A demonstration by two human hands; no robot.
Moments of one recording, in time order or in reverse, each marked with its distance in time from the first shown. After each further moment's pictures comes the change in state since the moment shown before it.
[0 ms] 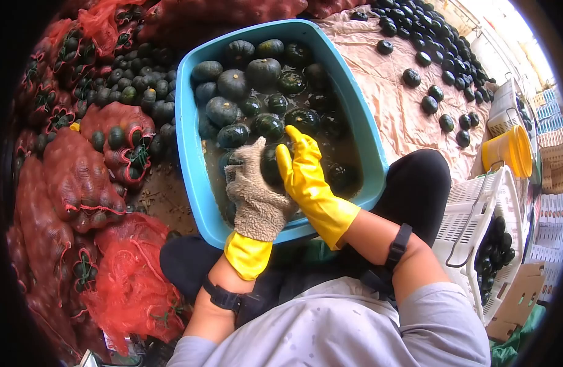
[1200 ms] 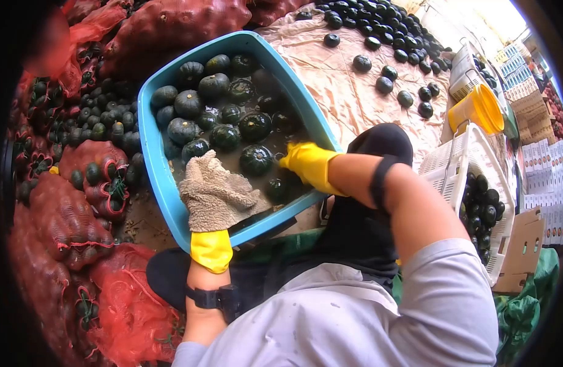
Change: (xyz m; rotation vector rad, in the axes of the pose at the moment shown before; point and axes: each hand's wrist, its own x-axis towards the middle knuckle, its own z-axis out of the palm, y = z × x) left_hand 0.034 -0.024 0.001 0.969 -0.790 0.298; right_hand 0.076 0.048 -0.104 -1.171 -1.274 -0.222
